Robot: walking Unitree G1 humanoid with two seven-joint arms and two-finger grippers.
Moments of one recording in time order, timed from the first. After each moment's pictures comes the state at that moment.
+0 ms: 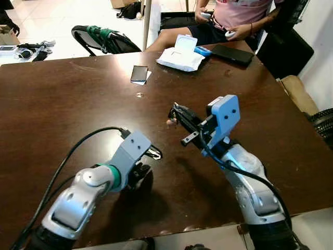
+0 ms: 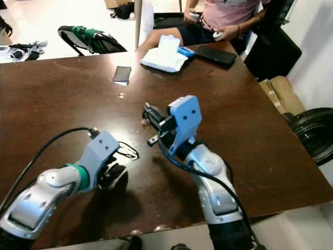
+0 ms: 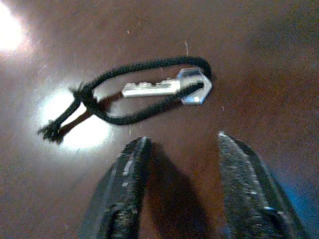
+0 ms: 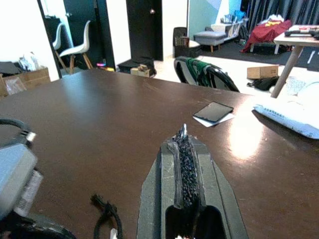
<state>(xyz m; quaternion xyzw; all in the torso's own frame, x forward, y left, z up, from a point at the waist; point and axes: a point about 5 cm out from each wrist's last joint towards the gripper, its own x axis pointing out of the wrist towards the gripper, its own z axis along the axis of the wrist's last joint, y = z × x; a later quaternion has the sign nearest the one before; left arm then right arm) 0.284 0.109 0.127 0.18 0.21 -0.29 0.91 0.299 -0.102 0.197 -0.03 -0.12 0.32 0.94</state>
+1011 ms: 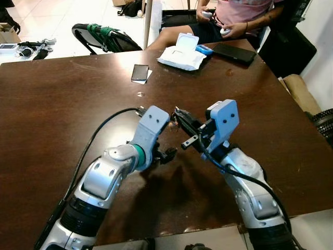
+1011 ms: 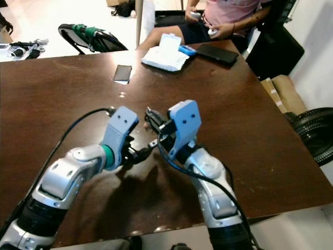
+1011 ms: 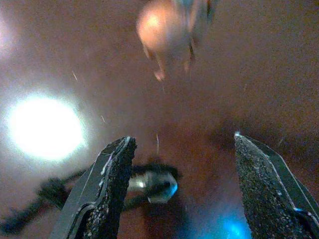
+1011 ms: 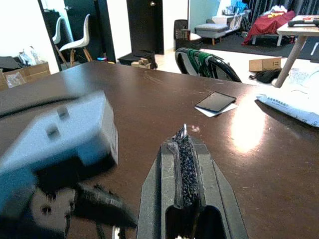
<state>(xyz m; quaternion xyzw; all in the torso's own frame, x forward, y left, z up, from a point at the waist) 0.307 0.066 0.146 0.11 0.22 -0.32 0.92 0.296 -0.103 0.189 -0.03 -0.11 0.32 0.94</state>
